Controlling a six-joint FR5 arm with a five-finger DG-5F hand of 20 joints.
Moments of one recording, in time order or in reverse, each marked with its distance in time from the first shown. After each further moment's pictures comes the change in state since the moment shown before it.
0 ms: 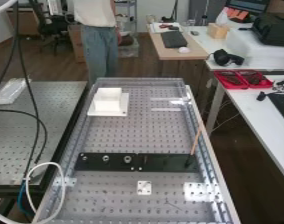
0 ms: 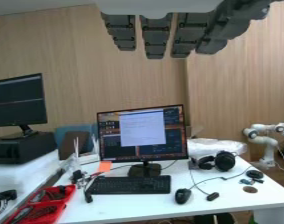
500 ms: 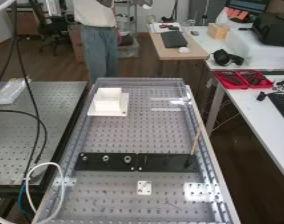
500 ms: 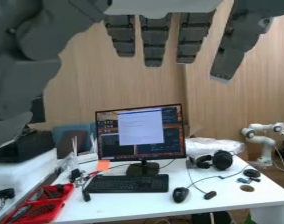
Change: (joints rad) arm 0.000 0.006 -0.008 -0.002 0.008 -0.005
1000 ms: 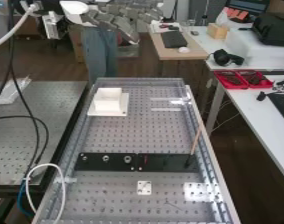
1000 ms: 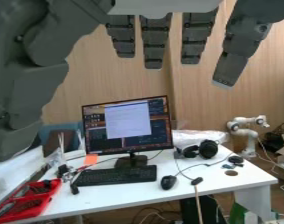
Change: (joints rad) arm 0.013 0.032 -0.149 0.108 0.082 0.024
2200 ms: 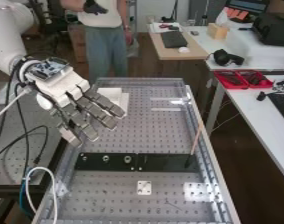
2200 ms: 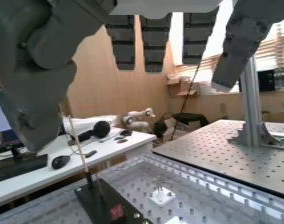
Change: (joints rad) arm 0.158 -0.068 -0.434 0.466 0.702 0.103
